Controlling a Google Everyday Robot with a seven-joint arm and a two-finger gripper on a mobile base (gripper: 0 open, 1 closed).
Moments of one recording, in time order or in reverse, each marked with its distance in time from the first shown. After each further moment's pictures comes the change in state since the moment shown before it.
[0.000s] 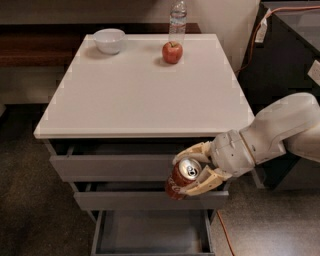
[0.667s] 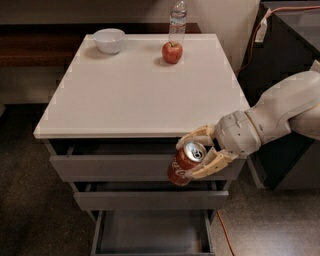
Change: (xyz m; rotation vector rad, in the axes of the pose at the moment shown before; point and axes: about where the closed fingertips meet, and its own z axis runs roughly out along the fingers) arm -0.022 -0.022 -0.027 -0.033 -0.032 -0.021
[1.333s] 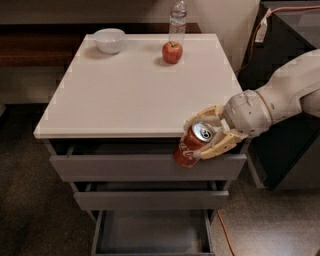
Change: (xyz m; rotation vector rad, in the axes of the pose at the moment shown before) arm -0.020 -0.026 -0.036 0.012 -0.015 -0.032
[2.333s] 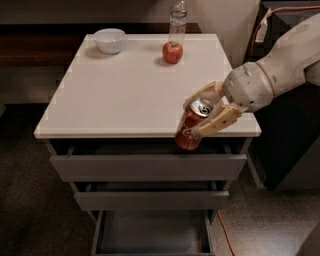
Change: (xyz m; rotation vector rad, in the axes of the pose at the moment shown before) arm -0.035 -0.031 -0.020 0.016 0.068 0.085
